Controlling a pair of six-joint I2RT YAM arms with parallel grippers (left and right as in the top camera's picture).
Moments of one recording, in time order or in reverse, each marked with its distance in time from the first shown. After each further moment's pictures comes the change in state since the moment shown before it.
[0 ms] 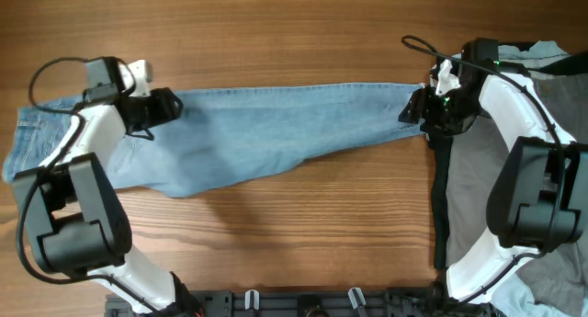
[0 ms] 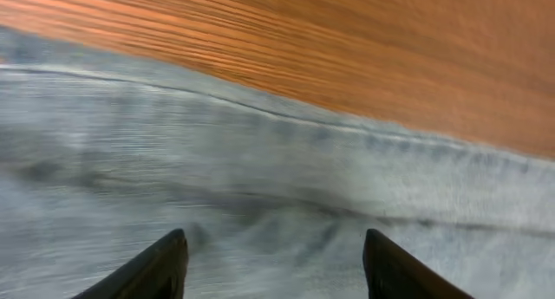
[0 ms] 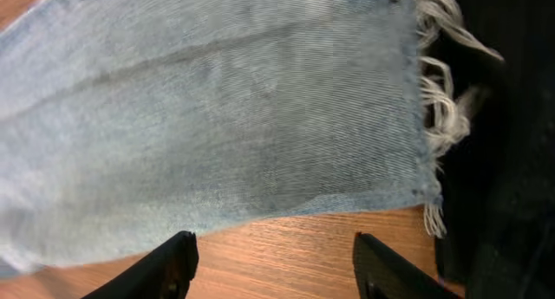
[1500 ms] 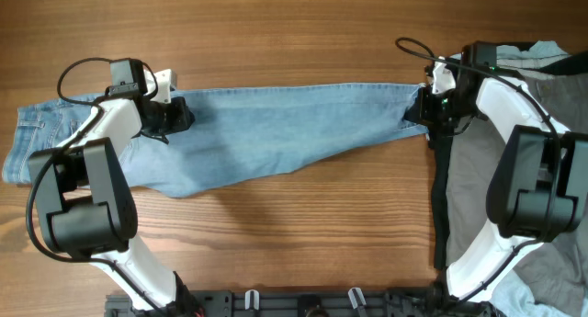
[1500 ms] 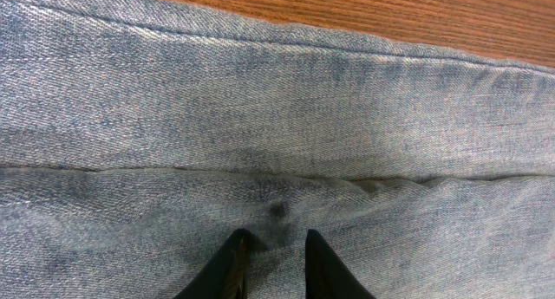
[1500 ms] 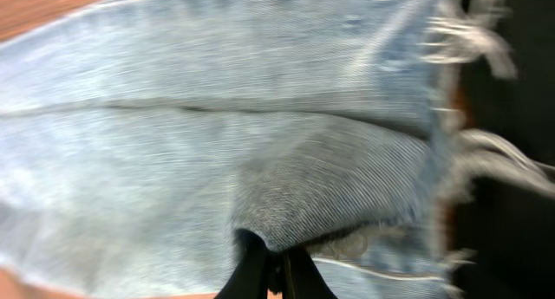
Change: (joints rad) left arm -0.069 0.086 0.021 -0.072 0.000 0.050; right arm -0.019 0.059 -0.034 0.165 -0.117 -0.181
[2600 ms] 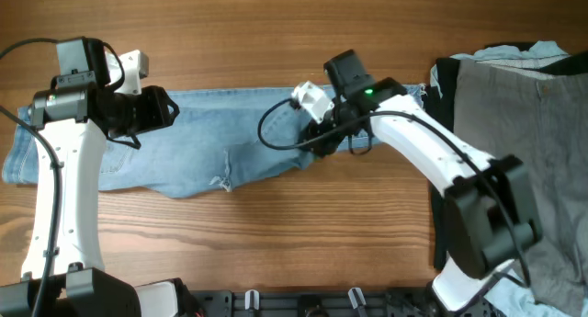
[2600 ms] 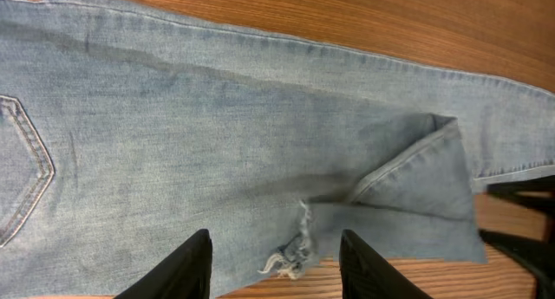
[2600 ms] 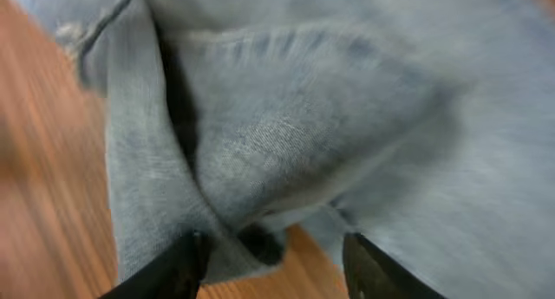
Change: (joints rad) left arm 0.005 -0.452 0.191 -0.572 -0.027 -0.039; right arm 0.621 -0.135 0.001 0.026 0.073 -0.348
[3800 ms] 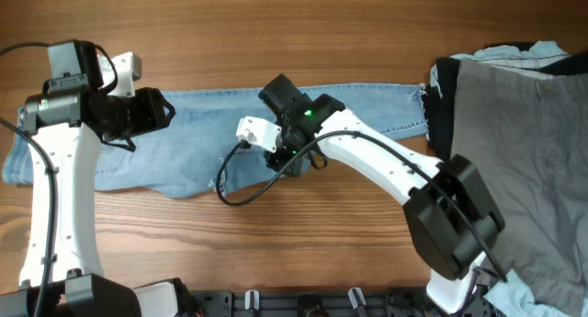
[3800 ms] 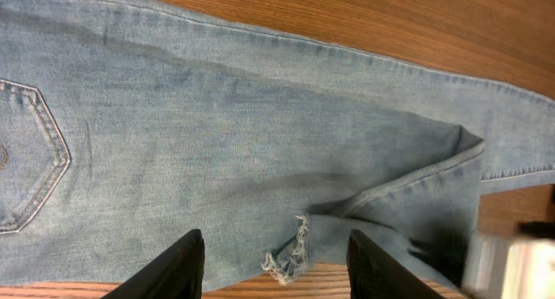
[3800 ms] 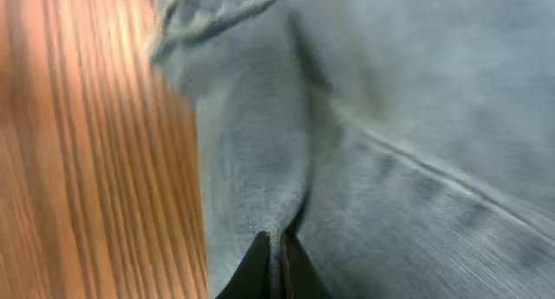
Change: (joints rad) left arm 0.029 -0.018 0.000 -0.019 0.000 0.000; right arm 0.254 0.082 0.135 -0.031 0.134 -0.134
